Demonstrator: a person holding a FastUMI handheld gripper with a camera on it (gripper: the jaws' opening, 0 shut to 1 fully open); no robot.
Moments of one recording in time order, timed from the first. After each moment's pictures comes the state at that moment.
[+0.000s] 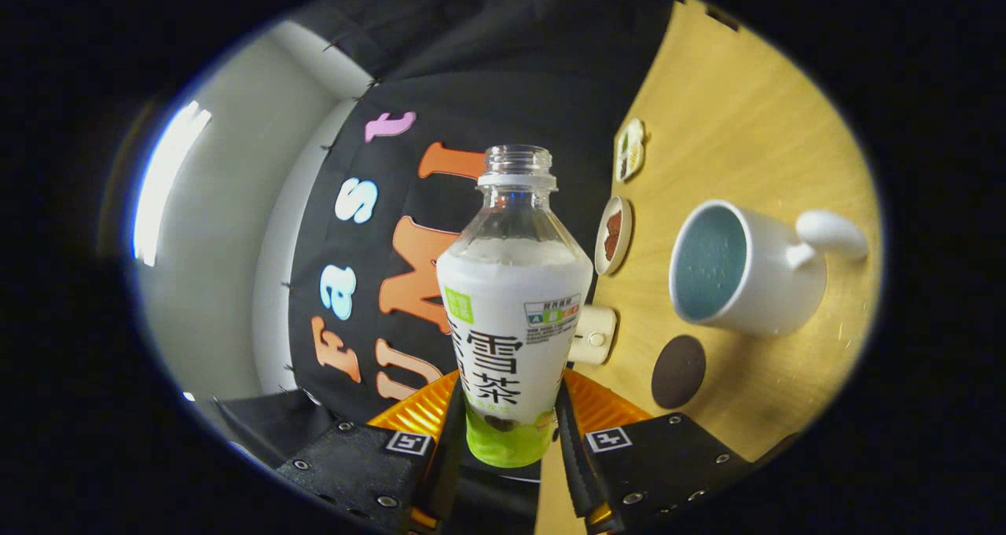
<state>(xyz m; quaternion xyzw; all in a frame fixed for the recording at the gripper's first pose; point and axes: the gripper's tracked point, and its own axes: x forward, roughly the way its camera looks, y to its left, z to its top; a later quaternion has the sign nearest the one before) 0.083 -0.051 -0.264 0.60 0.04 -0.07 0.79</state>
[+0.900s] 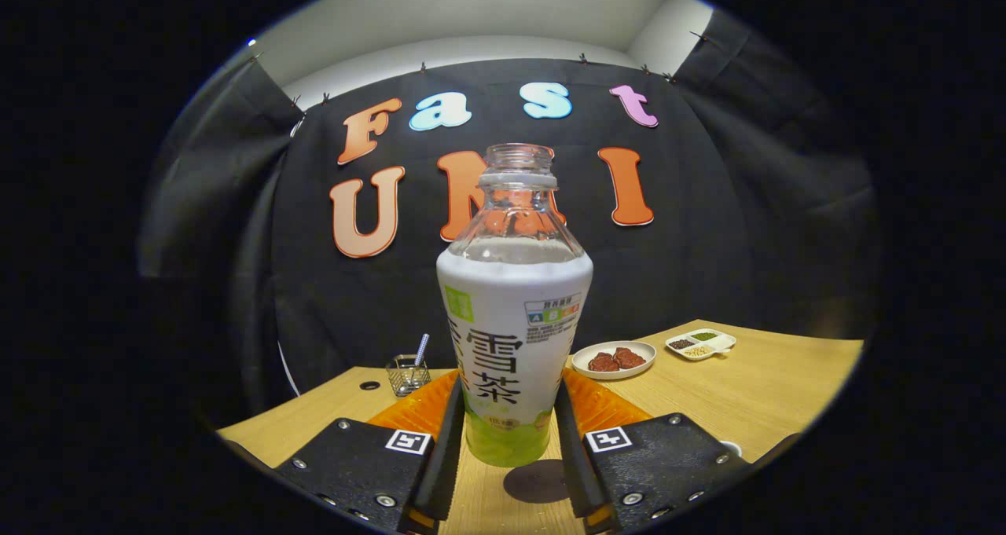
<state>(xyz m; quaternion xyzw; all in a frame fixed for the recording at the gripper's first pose) 0.140 -0.033 -0.256 0.10 0.11 -0.04 0.99</state>
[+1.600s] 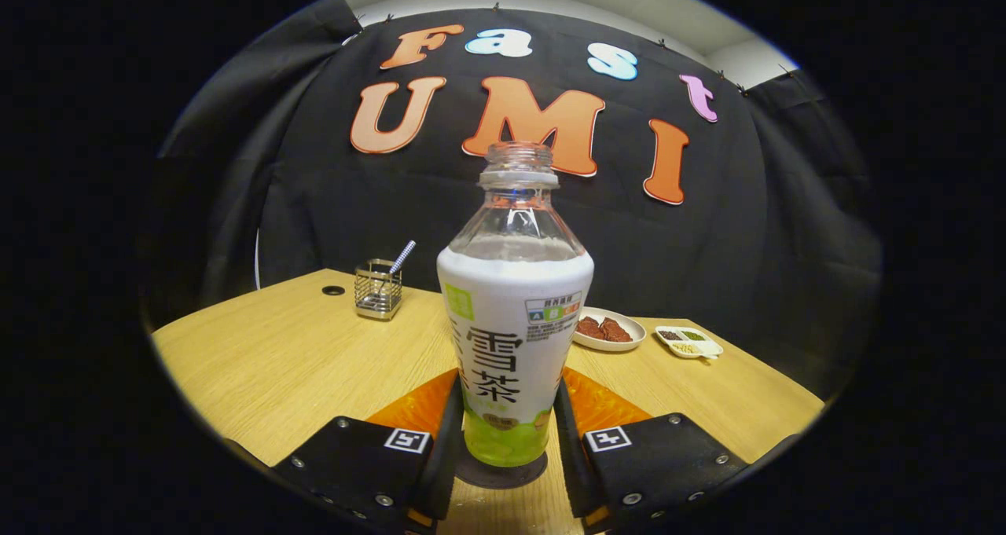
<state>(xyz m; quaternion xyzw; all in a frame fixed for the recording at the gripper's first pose) 0.157 -0.029 -0.354 -0.02 0.22 0.00 0.97</state>
